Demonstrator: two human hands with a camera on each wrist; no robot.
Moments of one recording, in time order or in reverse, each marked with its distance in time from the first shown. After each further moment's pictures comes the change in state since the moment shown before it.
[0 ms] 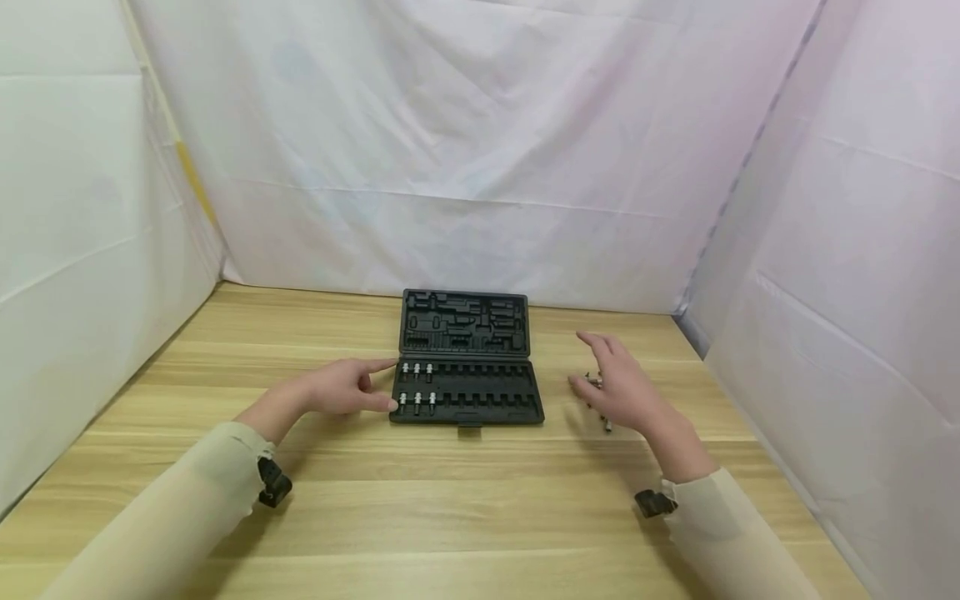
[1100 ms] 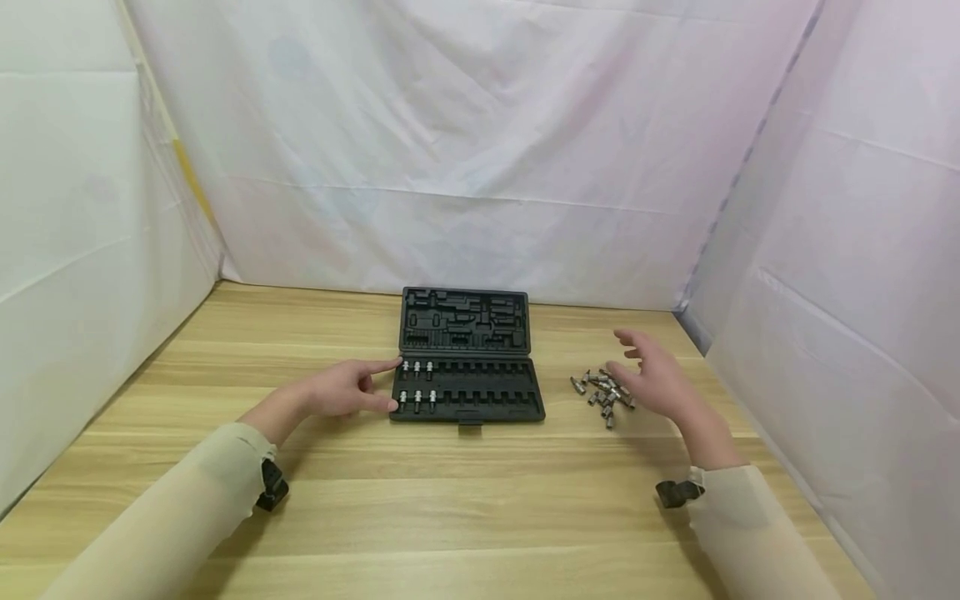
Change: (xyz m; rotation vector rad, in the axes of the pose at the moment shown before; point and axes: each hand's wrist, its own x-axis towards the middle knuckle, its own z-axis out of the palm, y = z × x) left_hand 0.002 -0.007 0.009 -0.129 0.008 -0.013; right_hand -0.006 0.051 -0.017 0.197 0.036 0.094
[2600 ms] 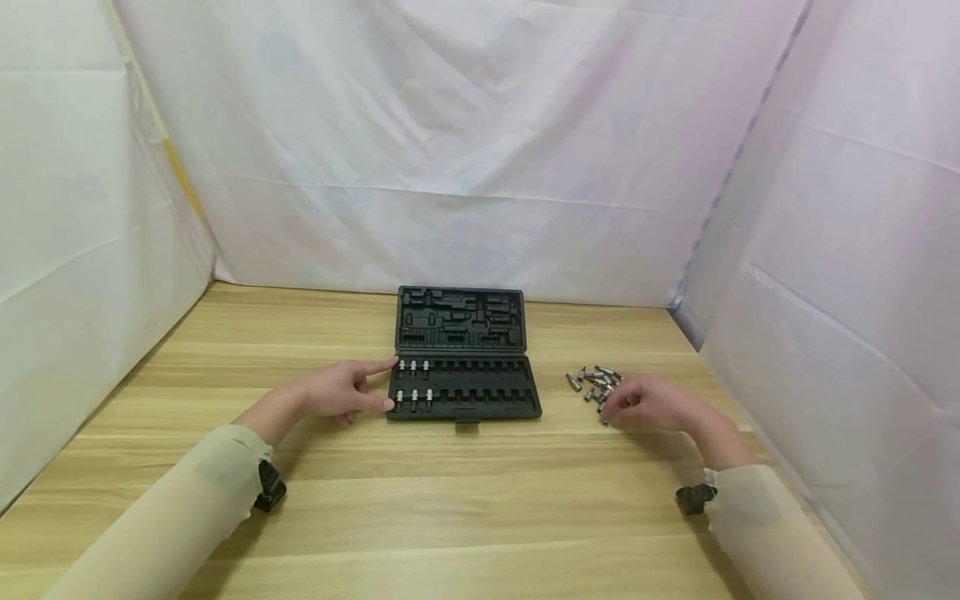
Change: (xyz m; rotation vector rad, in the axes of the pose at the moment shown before) left_hand 0.001 -0.005 0.000 -0.054 -0.039 -0.037; right_hand -0.015 0.039 0.001 0.033 -0.396 -0.069
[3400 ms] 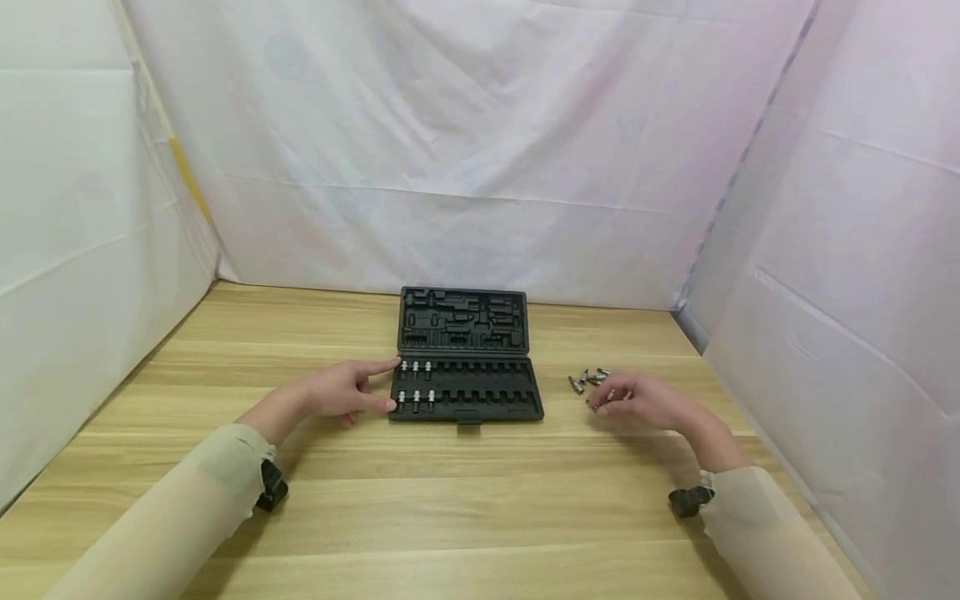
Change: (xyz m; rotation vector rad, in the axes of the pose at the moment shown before) left_hand -0.001 0.001 0.000 -0.020 0.001 -0.009; right_hand 0.012 -0.016 0.005 0.051 0.048 -0.043
